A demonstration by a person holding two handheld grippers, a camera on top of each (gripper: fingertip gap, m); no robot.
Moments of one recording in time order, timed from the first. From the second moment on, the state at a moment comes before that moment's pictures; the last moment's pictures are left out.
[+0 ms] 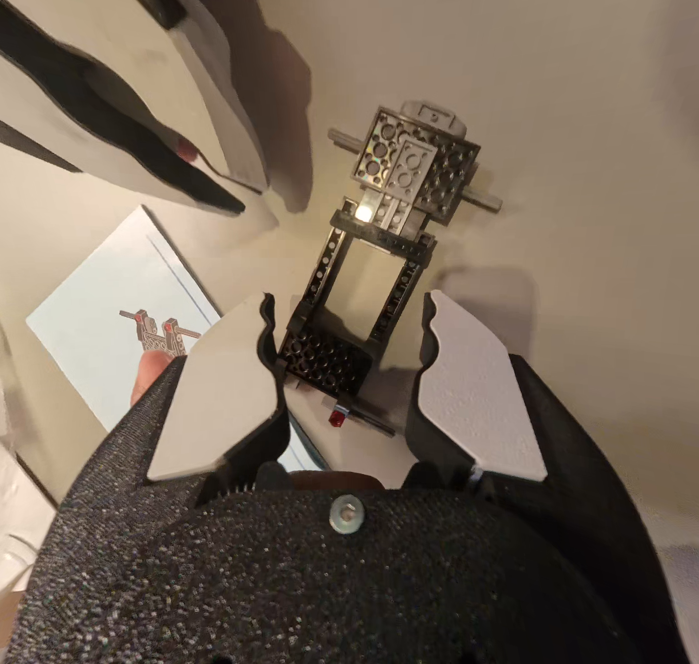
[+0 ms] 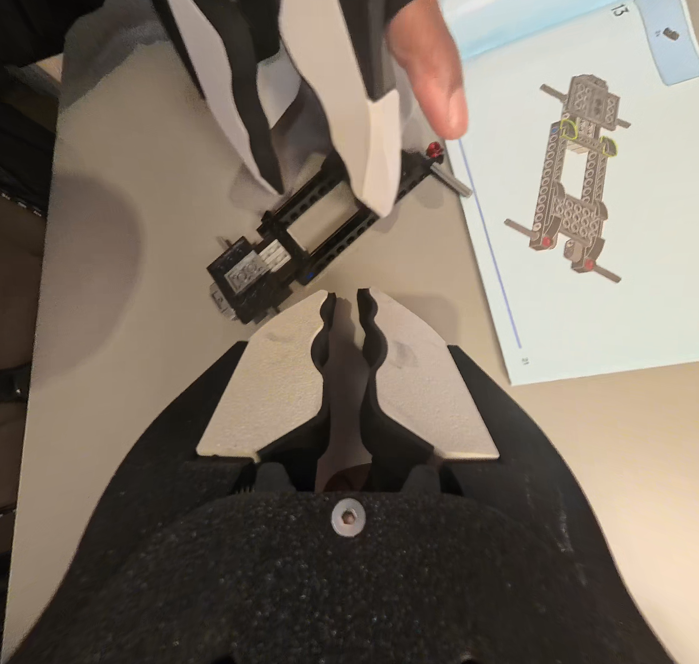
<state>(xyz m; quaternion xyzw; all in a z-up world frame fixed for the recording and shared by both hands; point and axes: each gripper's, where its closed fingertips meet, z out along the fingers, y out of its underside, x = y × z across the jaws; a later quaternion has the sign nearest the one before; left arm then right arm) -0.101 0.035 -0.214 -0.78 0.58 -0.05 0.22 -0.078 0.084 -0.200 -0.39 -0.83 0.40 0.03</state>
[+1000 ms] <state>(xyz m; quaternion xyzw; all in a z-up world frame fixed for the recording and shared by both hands) -0.119 0.027 -0.229 -0.79 0.60 -0.08 0.11 -0.045 0.090 -0.201 -0.38 -0.83 0.40 0.03</state>
